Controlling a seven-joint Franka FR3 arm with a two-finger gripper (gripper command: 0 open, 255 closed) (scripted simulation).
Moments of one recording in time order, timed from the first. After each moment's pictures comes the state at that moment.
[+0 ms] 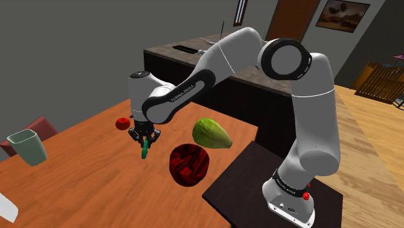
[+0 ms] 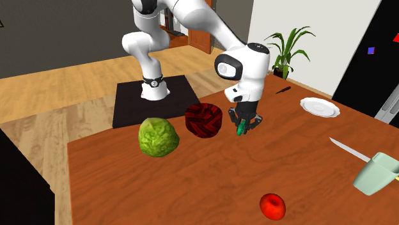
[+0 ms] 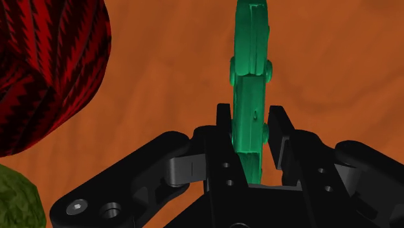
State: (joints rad) arm 0.15 0.55 0.38 -1.82 -0.26 2.30 1.50
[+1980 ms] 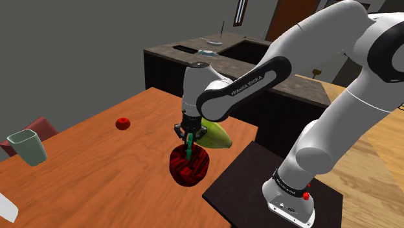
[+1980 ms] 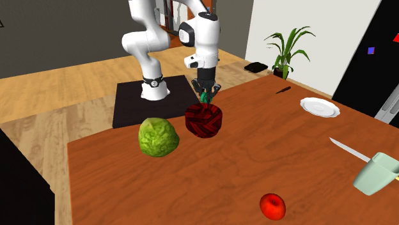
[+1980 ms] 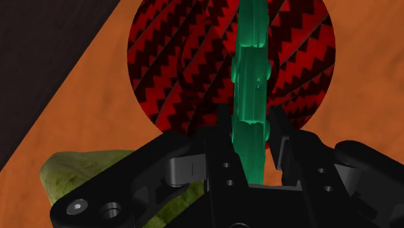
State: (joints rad) arm 0.02 -0.14 0.45 -2.51 0.09 2.37 1.24
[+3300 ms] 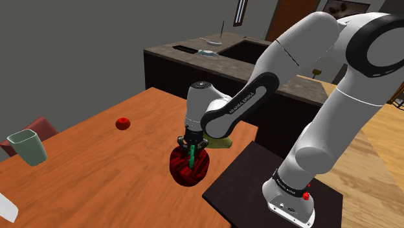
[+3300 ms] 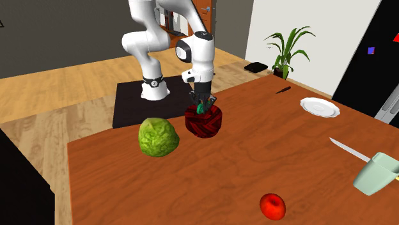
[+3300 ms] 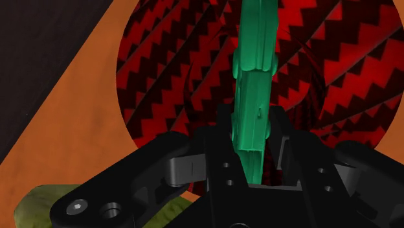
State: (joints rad) arm 0.01 -0.03 0.45 -2.61 0.02 2.57 1.28
